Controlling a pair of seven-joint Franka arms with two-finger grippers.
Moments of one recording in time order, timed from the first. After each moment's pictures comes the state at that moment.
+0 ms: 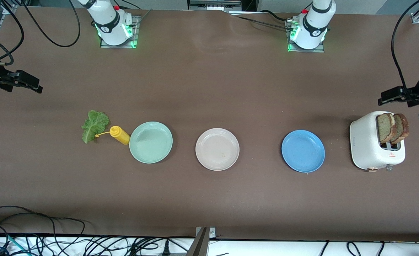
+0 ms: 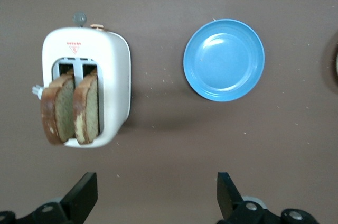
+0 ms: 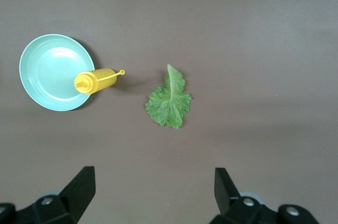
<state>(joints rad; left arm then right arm) 0.15 0.19 -0.03 -1.50 -0.01 1.56 0.17 -0.06 0.02 0.01 -1.65 0.01 1.62 -0.01</state>
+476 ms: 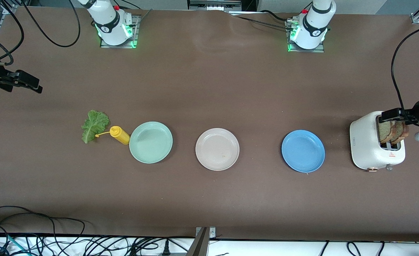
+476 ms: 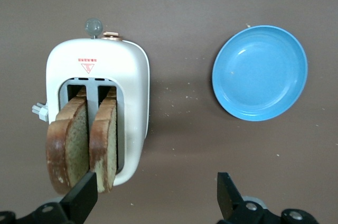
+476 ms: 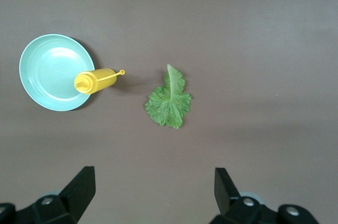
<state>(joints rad) 0.22 0.29 -0.03 -1.57 0.00 1.72 0.22 -0.06 0.02 0.01 -1.65 0.01 1.62 -0.01</state>
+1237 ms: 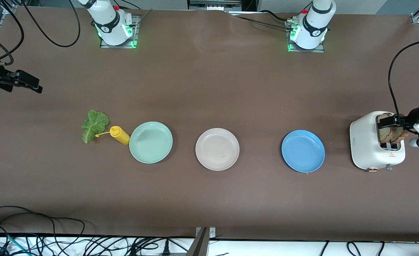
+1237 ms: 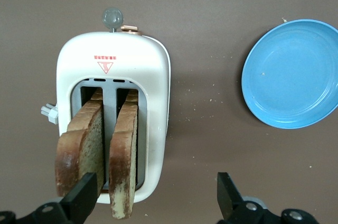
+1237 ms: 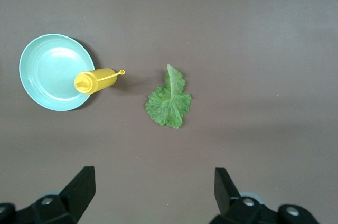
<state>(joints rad) 0.25 0.33 -0.03 -1.63 0.04 1.81 0.23 -0.06 0.02 0.01 -1.65 0.01 1.62 -0.01</state>
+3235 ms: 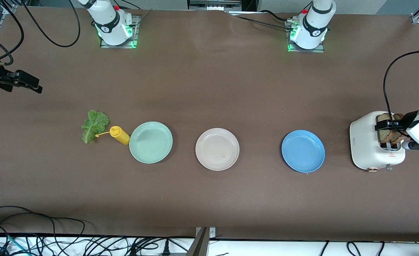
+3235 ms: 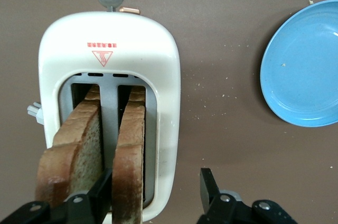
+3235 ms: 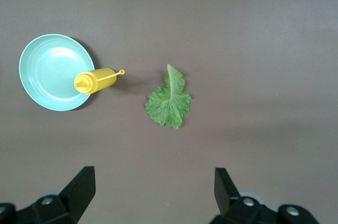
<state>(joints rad) 0.28 0.38 -0.03 -1.67 0.04 1.86 0.27 -0.06 0.02 0.01 -1.65 0.01 1.62 -0.01</state>
